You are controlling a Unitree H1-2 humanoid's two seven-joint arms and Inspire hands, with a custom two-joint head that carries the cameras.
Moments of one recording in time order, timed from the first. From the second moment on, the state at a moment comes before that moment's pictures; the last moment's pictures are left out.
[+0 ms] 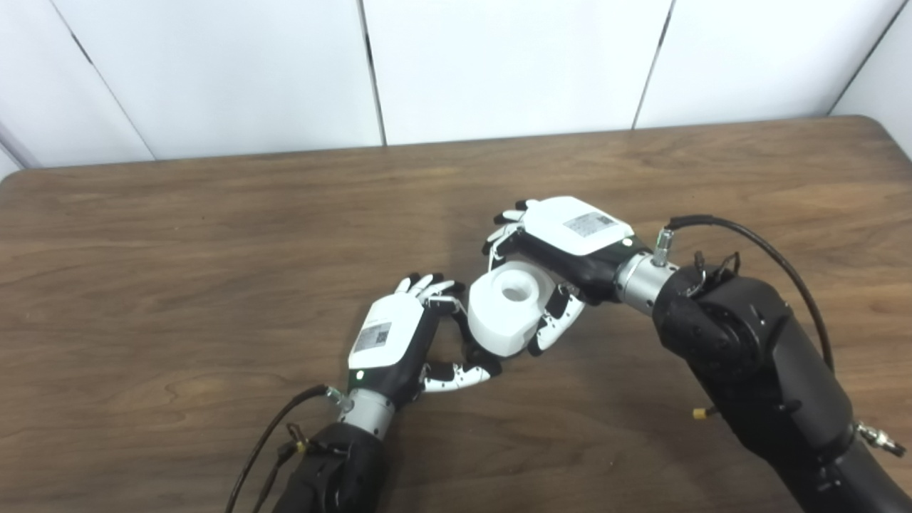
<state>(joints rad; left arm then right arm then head) -0.02 0.11 -0.48 -0.15 0.86 0.17 -0.04 -0.36 -0.37 0.37 -0.49 -0.88 0.25 0.78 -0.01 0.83</state>
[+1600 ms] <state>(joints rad) -0.05 0.10 -0.48 -0.10 0.85 0.15 -0.01 -0.43 -0.40 0.32 -0.49 -0.87 0.27 0.88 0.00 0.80</state>
